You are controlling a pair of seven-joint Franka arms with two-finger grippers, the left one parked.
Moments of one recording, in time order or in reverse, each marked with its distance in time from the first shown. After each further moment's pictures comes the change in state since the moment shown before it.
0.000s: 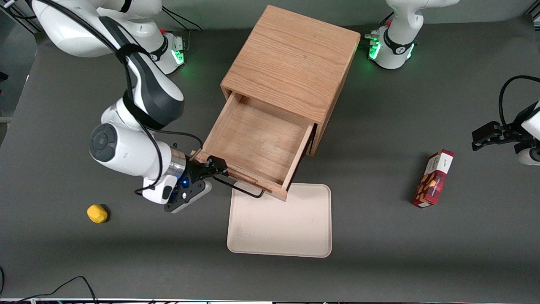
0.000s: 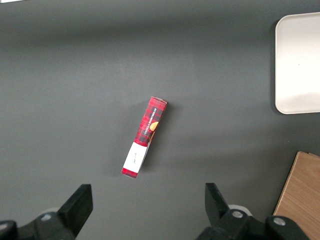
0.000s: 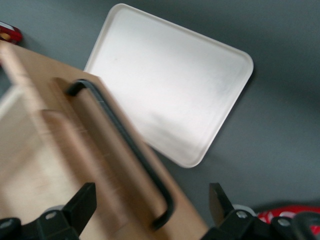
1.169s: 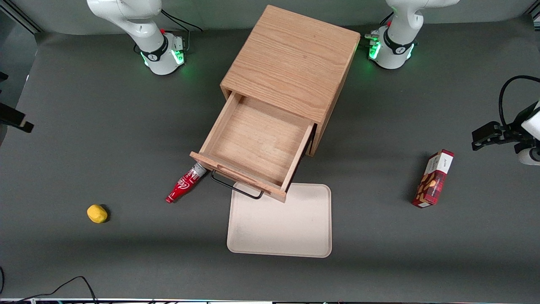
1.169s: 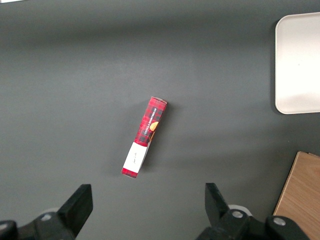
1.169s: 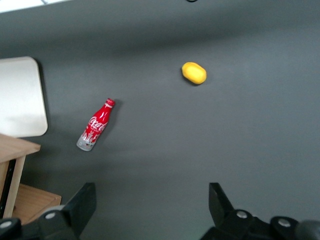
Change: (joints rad) arm -0.049 -0.444 -0.631 0.013 -0.061 -0.500 0.016
